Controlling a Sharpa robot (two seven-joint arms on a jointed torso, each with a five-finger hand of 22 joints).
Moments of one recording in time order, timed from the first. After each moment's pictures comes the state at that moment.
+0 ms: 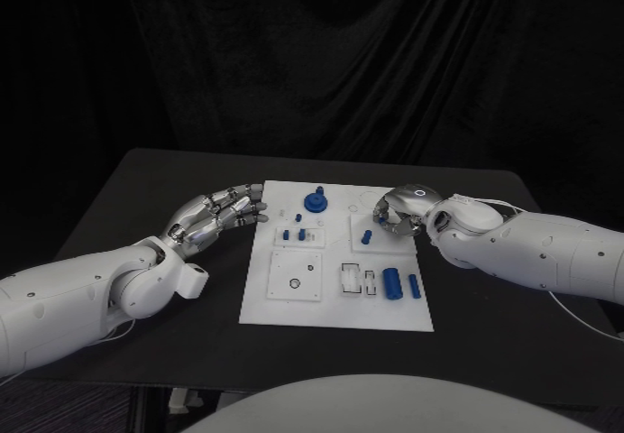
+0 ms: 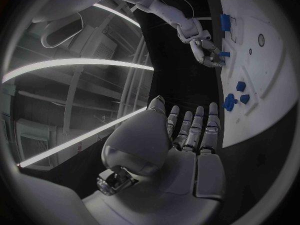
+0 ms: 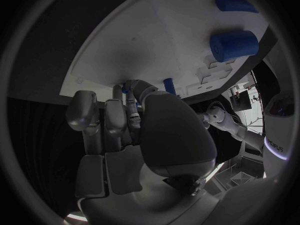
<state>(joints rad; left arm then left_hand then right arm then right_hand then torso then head) 1.09 -0.90 -0.21 1.40 -0.21 0.08 0.68 1.48 0.26 -0.23 0.25 0.41 0.49 0.03 0.07 0.28 0.05 0.19 0.77 0.17 0.40 0.18 0.15 0.40 0.15 0.40 0.28 0.08 0.72 1.13 -0.70 -0.23 1.16 -1.60 -0.42 0.02 1.46 -0.09 0.36 0.08 0.45 0.99 0.11 0.17 0.54 0.87 0.06 0.53 0.38 1.41 -0.02 1.23 1.18 0.11 1.39 0.09 1.09 1.31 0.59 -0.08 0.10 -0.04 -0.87</state>
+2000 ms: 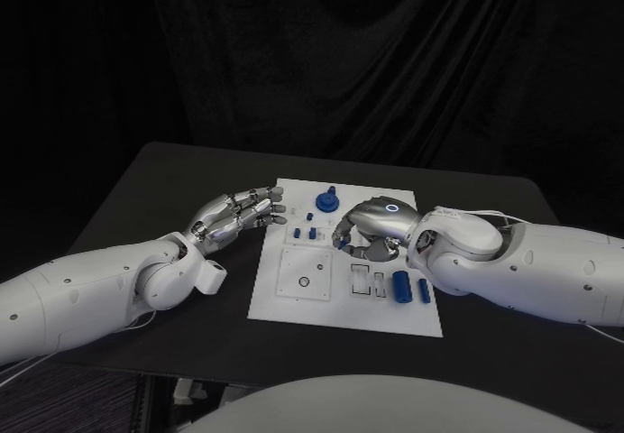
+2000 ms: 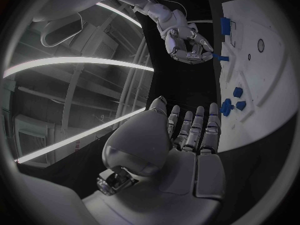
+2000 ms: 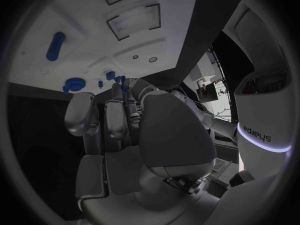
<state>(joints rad) 1.07 -0.86 -0.21 1.36 -0.21 0.11 0.68 1.49 0.27 -0.21 0.23 0.42 0.49 0.05 0.07 0.28 0.06 0.20 0.77 0.16 0.39 0.19 0.16 0.39 0.15 0.40 0.28 0.08 0.72 1.19 -0.76 -0.24 1.60 -1.67 -0.37 0.01 1.49 -0.09 0.36 0.04 0.44 1.00 0.12 0.18 0.59 0.96 0.07 0.51 0.35 1.43 -0.02 1.25 1.19 0.09 1.40 0.08 1.14 1.31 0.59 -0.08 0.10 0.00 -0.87</state>
